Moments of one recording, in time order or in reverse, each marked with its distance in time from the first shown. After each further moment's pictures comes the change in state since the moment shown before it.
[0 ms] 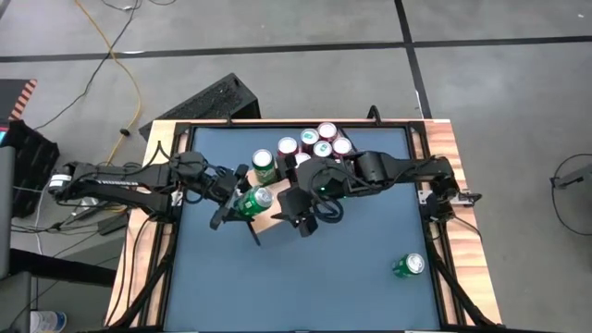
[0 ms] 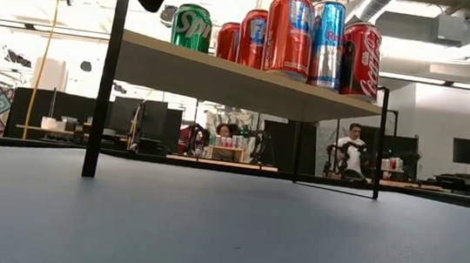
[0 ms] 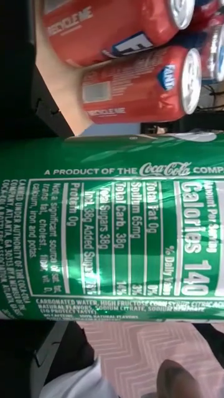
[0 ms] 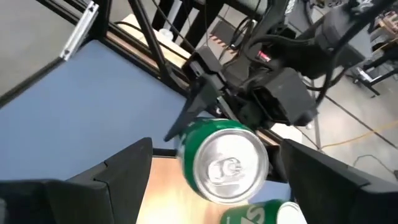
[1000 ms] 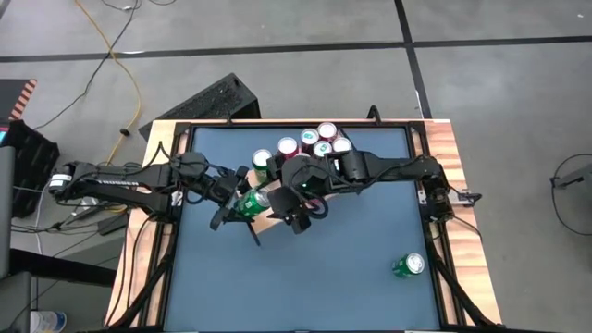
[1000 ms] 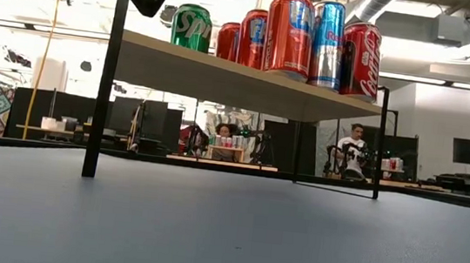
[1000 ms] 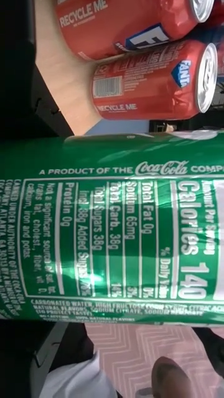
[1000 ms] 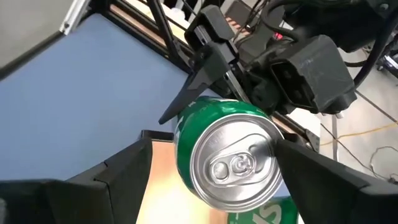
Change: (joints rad) left arm -0.001 0.005 -0.001 -0.015 0.006 -0.036; right arm -0.061 0.064 0.001 -0.013 -0.077 0.000
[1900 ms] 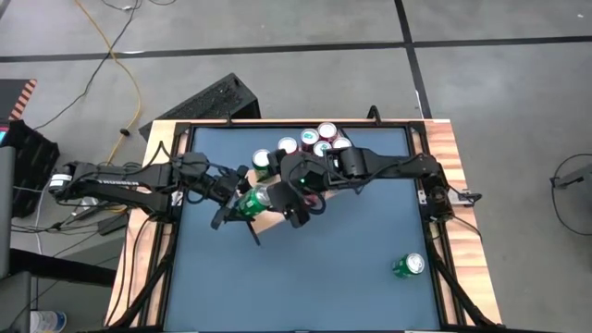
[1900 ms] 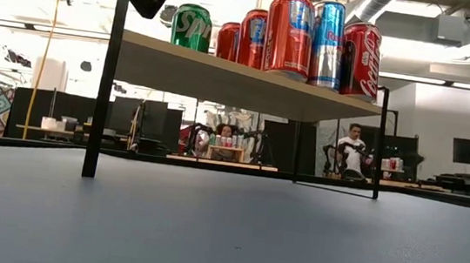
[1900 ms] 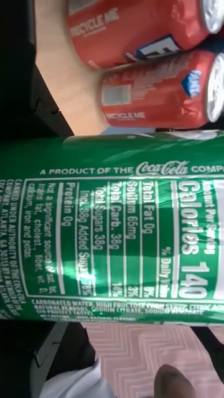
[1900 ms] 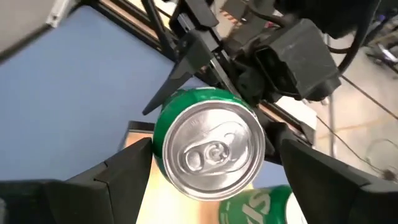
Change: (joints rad) left arm 0.000 0.001 0.000 -0.026 -0.015 0.003; right arm -0.017 -0.002 0.000 -0.018 0.053 -0.017
